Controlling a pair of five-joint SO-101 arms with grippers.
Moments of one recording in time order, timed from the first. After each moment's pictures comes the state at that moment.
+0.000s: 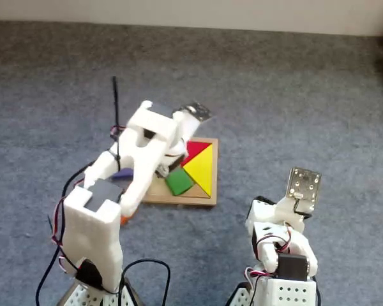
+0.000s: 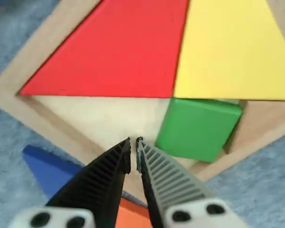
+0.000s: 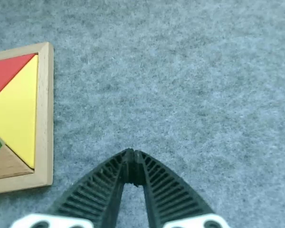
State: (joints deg) left arm 16.4 26.1 0.2 79.3 -16.1; right arm -0.8 -103.8 96.0 61.2 -7.3
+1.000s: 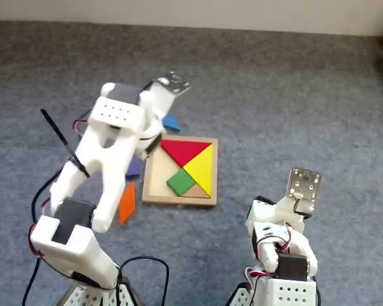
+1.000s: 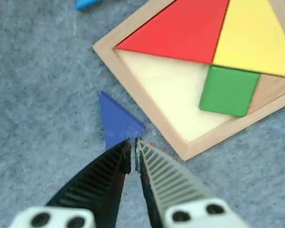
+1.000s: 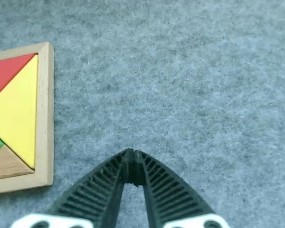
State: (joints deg) left arm 7.3 9.7 0.2 86.7 -18.2; right arm -0.8 -103.8 96.0 61.2 -7.3
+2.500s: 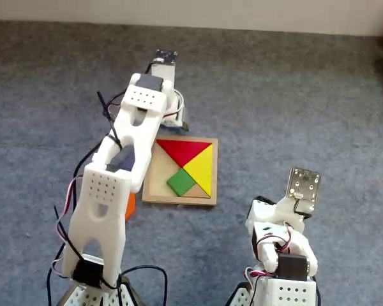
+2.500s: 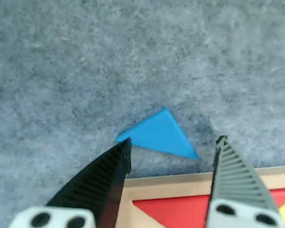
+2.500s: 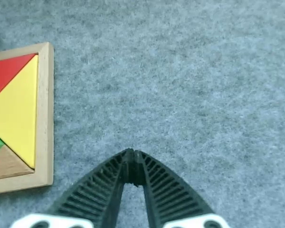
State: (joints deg) left arm 8.9 55.8 -48.7 80.2 14.2; right arm -0.8 -103.8 96.0 61.2 -7.3
